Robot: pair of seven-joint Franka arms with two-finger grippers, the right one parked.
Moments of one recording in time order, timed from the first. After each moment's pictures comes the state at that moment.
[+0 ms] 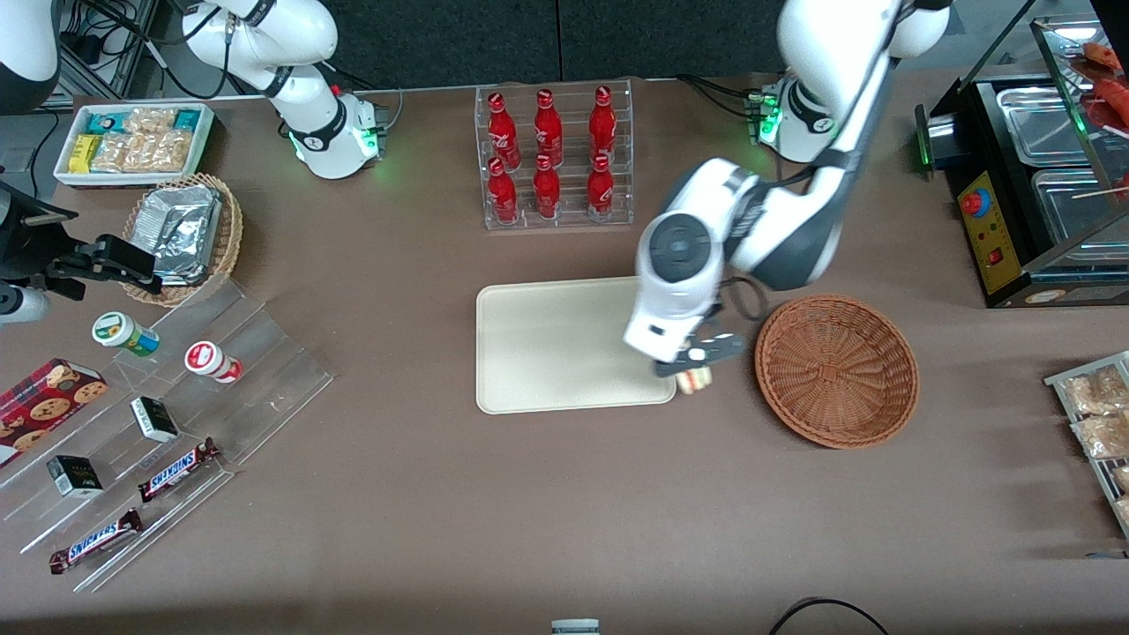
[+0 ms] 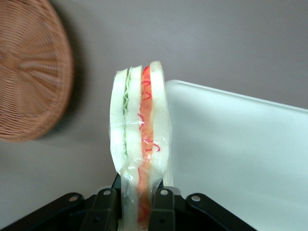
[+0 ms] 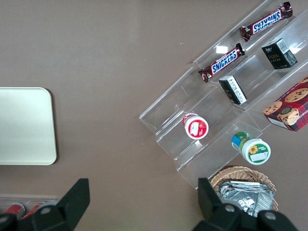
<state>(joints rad) -0.60 0.51 -0.05 -1.49 0.05 1.82 -0.92</state>
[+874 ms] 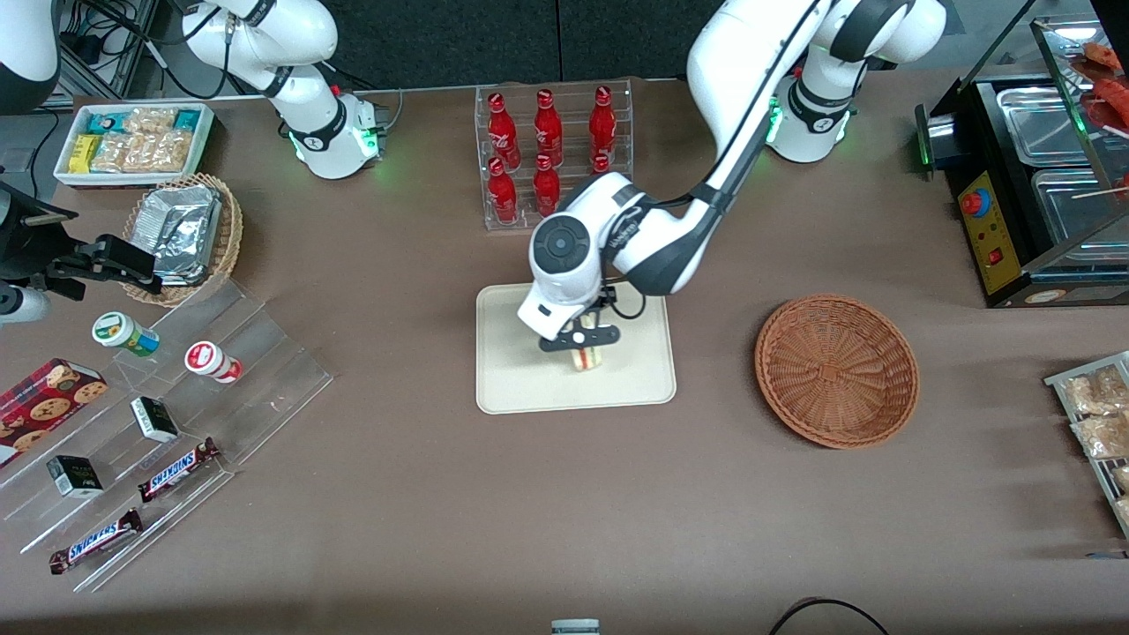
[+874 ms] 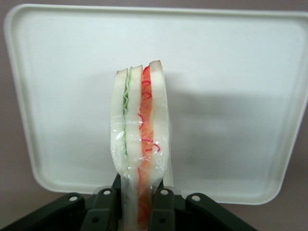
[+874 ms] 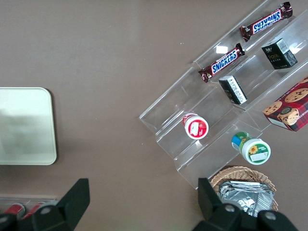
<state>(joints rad) -0.76 0.70 -0.07 -1.39 -0.05 1.96 -0.86</state>
